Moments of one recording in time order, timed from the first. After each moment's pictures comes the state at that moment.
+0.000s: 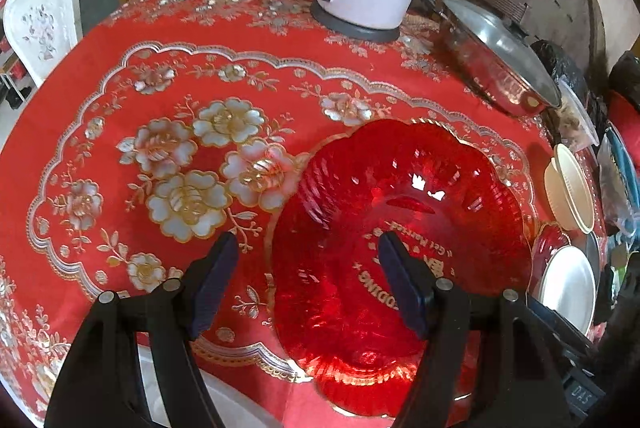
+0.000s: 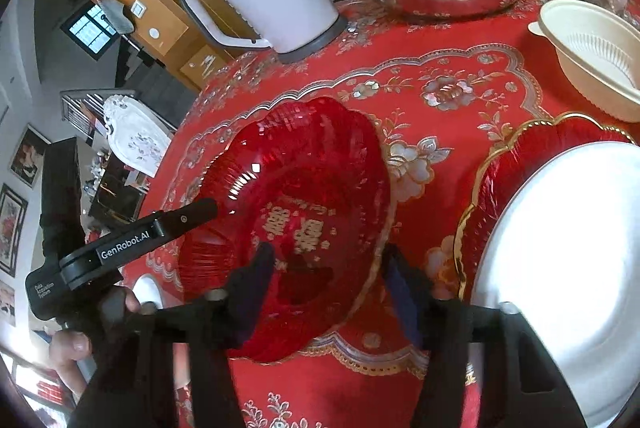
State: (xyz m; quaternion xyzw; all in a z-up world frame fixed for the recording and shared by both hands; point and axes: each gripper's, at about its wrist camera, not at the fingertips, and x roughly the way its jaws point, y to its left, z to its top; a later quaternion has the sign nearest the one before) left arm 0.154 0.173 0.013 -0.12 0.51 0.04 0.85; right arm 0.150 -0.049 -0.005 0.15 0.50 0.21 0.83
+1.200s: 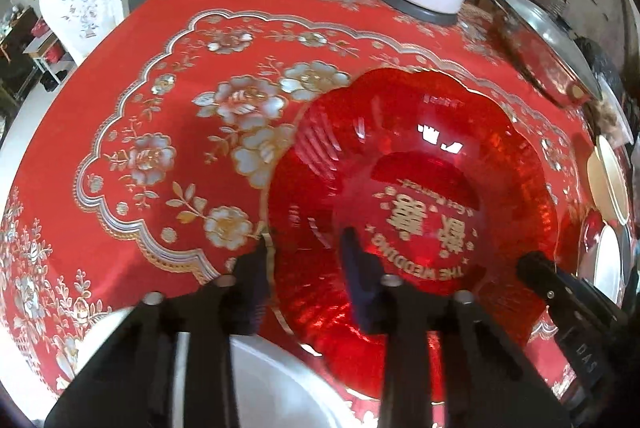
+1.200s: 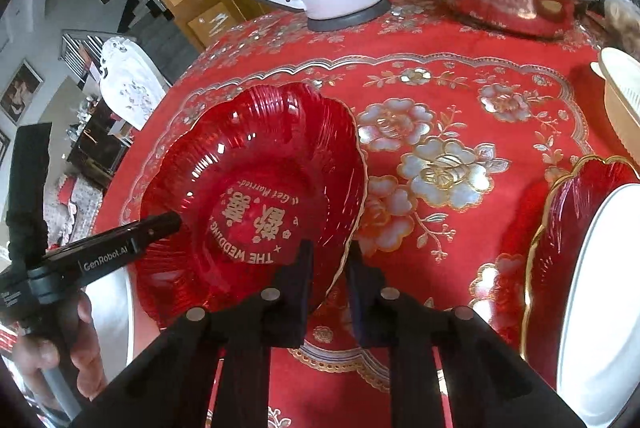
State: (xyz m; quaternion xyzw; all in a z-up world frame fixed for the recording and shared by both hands) left arm 0.122 0.211 0.000 -0.11 0.53 0.11 0.83; right arm 0.159 0.003 -0.018 0.04 0.51 0.21 0.83
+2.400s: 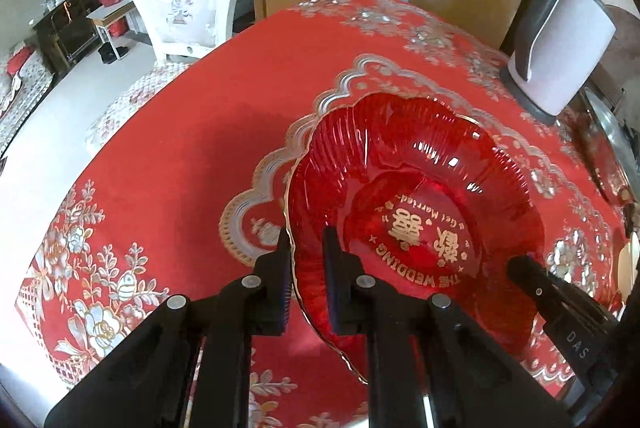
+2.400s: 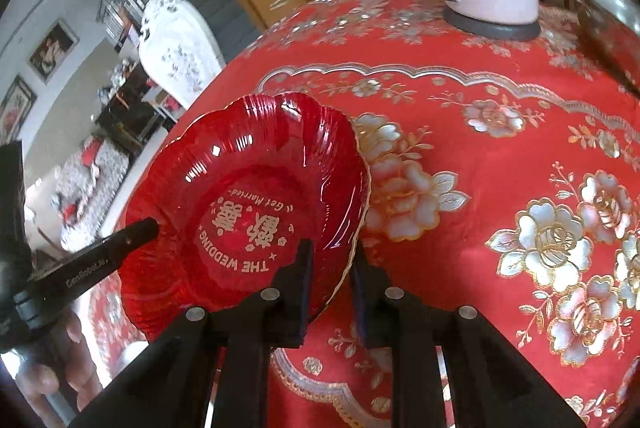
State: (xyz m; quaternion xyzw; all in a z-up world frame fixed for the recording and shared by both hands) left arm 0.089 0.349 0.013 -0.16 0.47 0.22 0.84; right arm 0.175 0.163 -0.028 0.00 0.51 0.30 0.81
